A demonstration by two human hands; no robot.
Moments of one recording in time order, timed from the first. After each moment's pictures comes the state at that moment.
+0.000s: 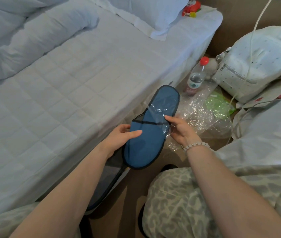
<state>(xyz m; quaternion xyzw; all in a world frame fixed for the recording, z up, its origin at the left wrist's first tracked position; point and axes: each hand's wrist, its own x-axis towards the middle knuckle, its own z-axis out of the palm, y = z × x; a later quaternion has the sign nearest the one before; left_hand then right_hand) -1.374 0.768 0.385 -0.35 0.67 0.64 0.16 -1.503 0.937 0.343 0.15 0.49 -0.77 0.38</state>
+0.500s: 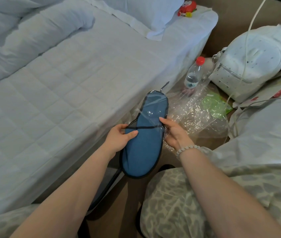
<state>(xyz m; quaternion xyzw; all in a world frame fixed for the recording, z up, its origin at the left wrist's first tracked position) -1.380 0.782 0.381 -0.39 0.67 0.62 0.07 -1.490 0.932 0.343 0.17 0.48 -0.77 0.40</state>
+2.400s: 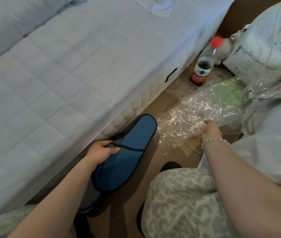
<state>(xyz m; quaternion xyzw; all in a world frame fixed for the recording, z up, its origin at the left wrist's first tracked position) -1.343 0.743 0.332 -0.48 0.67 0.52 0.21 -1.547 1.001 0.271 0.46 0.61 -0.63 0.15</state>
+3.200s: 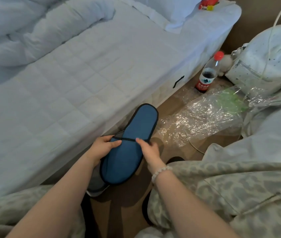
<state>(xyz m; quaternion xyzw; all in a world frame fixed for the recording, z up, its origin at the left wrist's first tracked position) -1.290 0.745 0.371 -0.46 0.63 0.61 0.11 -1.362 0.880 0.320 0.23 0.66 -0.59 0.41</state>
